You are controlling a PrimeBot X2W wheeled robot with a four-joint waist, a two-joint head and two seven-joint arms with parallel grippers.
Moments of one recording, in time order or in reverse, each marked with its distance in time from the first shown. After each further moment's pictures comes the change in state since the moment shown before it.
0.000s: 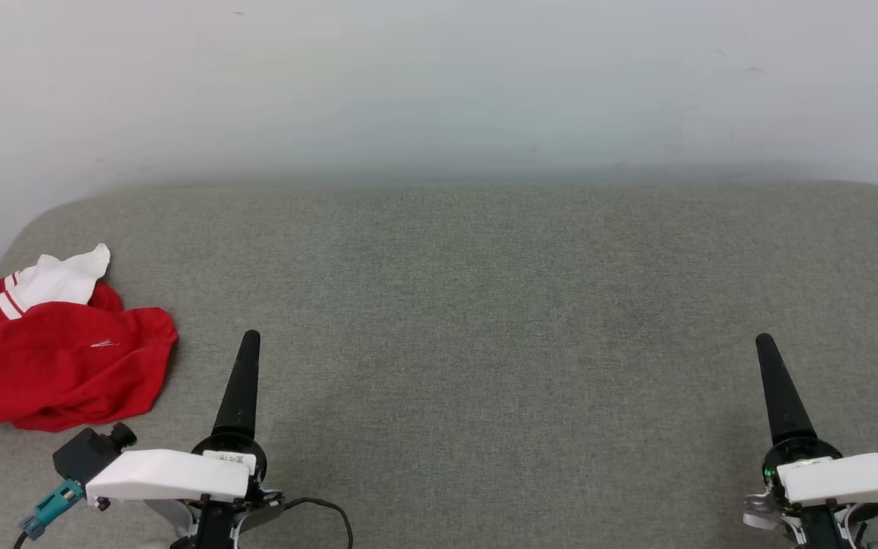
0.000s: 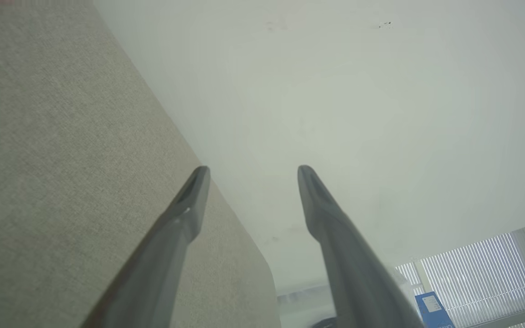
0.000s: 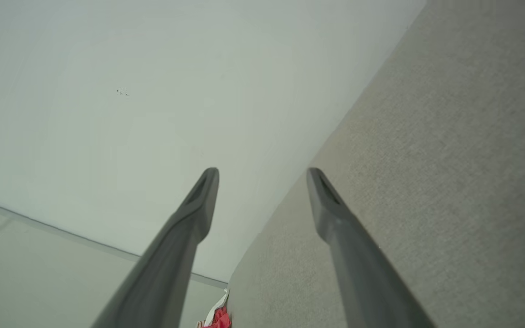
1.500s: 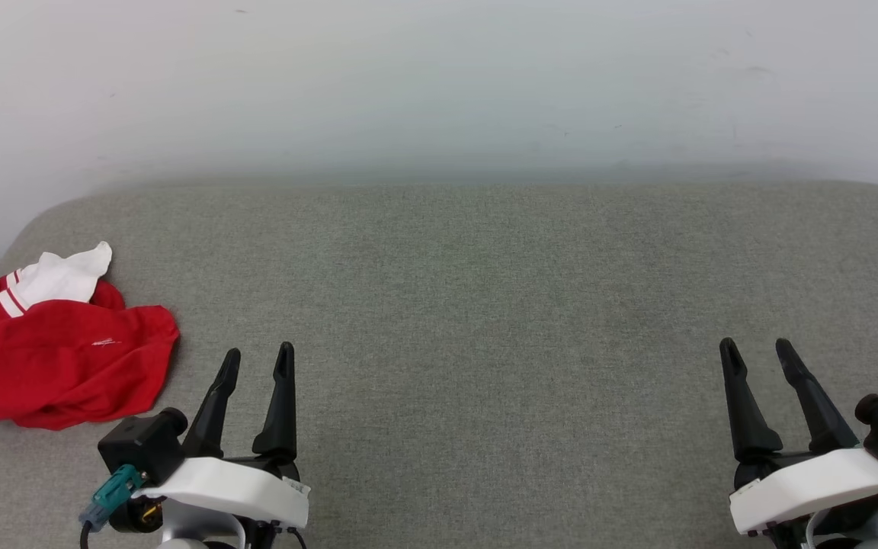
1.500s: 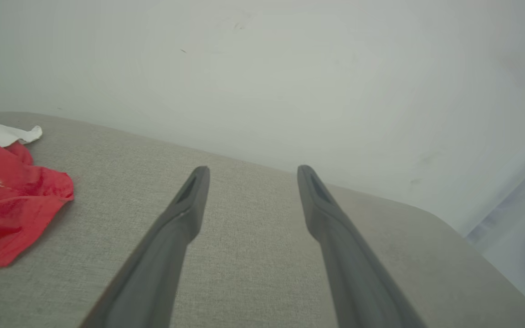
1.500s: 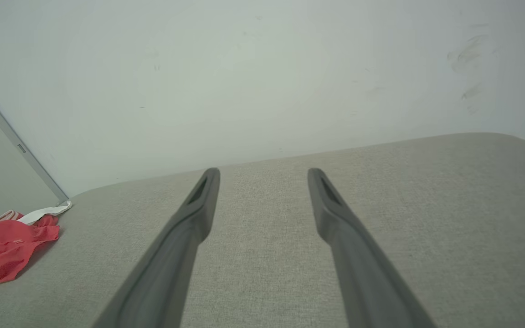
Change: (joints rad) left arm 0.023 0.001 -0.025 -0.027 0.849 0.012 -0.132; right arm 0.050 0.008 0.002 -0.179 -0.883 0.000 0.017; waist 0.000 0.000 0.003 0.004
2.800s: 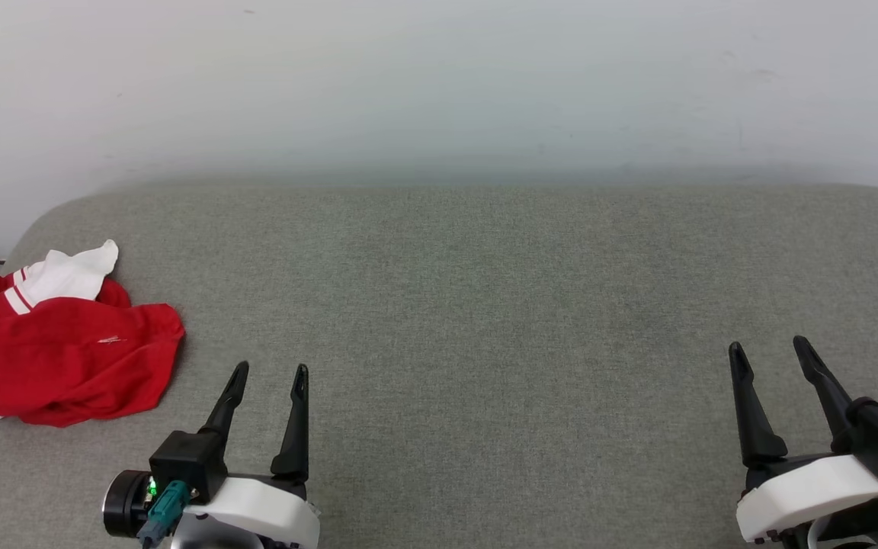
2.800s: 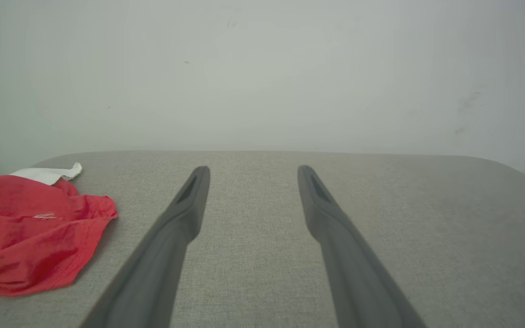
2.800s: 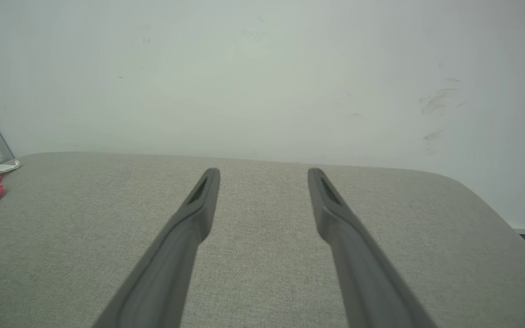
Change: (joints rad) left arm 0.013 0.001 -0.012 0.053 0.289 0.018 -0.079; right arm 0.027 0.000 -0.023 -0.060 -0.246 0.000 0.003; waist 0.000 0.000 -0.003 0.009
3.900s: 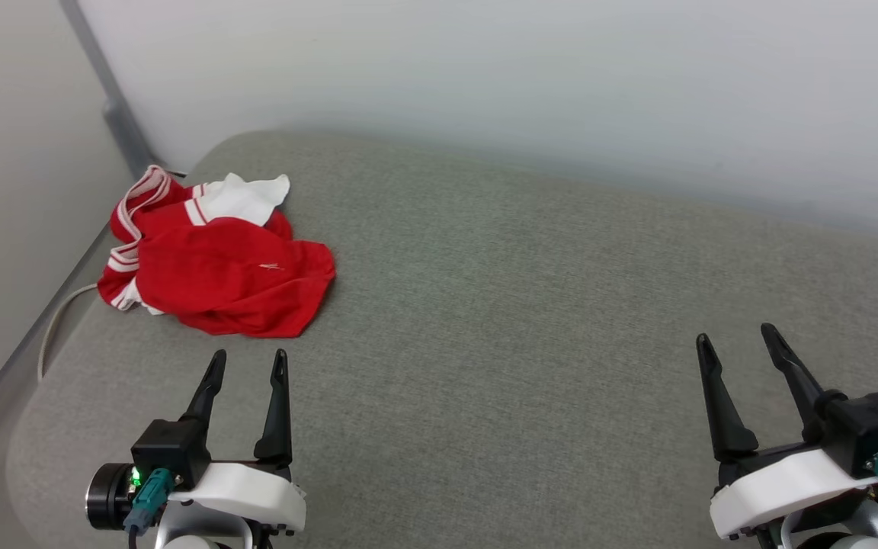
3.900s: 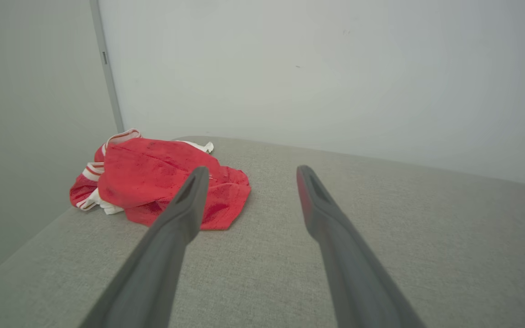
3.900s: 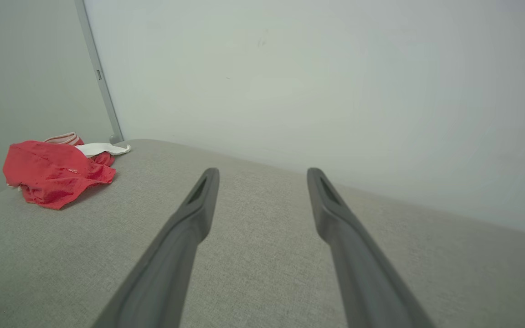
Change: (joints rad) left arm -0.035 0.000 0.029 0.035 0.008 0.030 -0.013; right arm -0.015 0.000 0.058 -0.013 -0.018 0.000 -0.009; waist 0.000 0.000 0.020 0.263
